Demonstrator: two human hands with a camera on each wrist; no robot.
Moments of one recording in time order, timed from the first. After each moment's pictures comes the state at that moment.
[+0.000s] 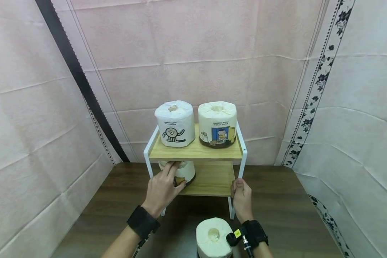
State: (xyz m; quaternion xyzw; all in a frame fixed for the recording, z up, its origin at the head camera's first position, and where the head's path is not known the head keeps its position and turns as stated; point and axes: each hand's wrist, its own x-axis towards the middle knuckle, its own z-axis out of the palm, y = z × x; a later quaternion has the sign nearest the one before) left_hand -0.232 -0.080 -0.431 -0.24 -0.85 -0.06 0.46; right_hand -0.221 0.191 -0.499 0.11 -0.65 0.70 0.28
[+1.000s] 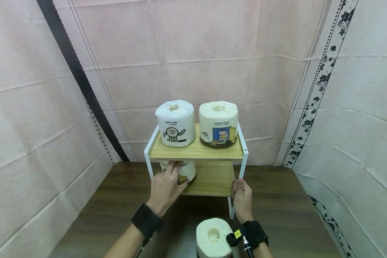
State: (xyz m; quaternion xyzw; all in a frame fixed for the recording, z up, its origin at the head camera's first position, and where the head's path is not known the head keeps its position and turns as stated) left_hand -0.233 -0.068 -0.428 -0.20 -0.87 -0.04 0.45; right_hand -0.221 0.190 -0.501 0.10 -0.66 0.69 0.28
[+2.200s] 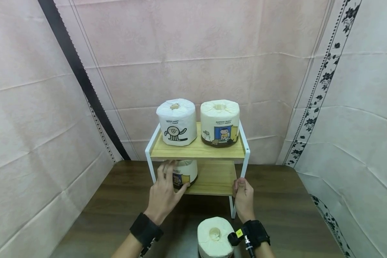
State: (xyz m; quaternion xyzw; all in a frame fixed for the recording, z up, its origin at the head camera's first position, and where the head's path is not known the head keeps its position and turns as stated) left_hand -0.226 -0.079 -0.461 -0.18 -0.86 -0.14 0.45; right_hand -0.223 0.192 -0.502 0.11 -0.67 0.68 0.28
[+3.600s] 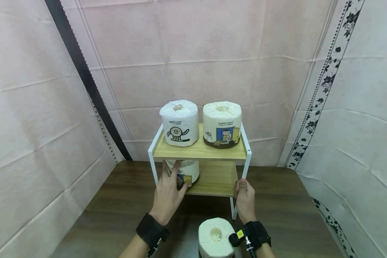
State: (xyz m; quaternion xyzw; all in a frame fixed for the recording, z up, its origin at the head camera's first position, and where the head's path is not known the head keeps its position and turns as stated) left_hand -0.219 -0.066 -0.455 -0.11 -0.90 -0.19 0.38; right_hand -0.221 0.191 -0.500 0.11 -0.66 0.68 0.29
